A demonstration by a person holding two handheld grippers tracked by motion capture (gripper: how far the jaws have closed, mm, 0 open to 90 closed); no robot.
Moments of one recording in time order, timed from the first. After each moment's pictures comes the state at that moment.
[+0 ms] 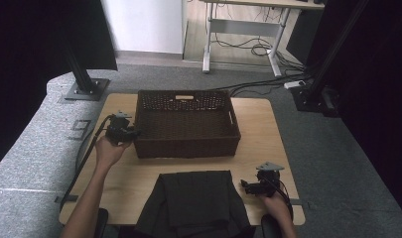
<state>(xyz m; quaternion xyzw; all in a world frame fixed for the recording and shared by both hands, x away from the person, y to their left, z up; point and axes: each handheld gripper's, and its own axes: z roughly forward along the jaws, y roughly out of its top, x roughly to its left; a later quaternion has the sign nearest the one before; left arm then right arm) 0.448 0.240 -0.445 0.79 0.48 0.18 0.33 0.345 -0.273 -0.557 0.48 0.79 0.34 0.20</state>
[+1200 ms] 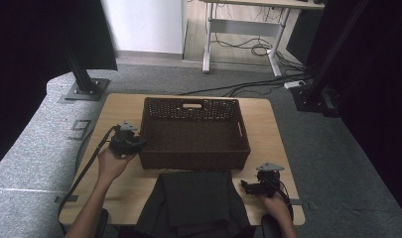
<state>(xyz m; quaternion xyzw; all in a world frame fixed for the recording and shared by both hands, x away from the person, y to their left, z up) 0.410 0.223 -0.445 0.81 0.44 0.17 0.34 0.344 -0.273 -0.558 0.47 0.79 0.34 0.20</state>
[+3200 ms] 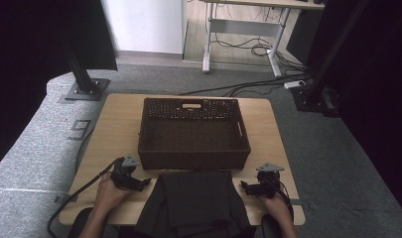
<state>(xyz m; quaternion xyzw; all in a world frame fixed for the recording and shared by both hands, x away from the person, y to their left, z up) 0.361 0.234 -0.549 0.86 0.37 0.14 0.32 0.342 -0.273 -0.558 0.47 0.79 0.34 0.19</state>
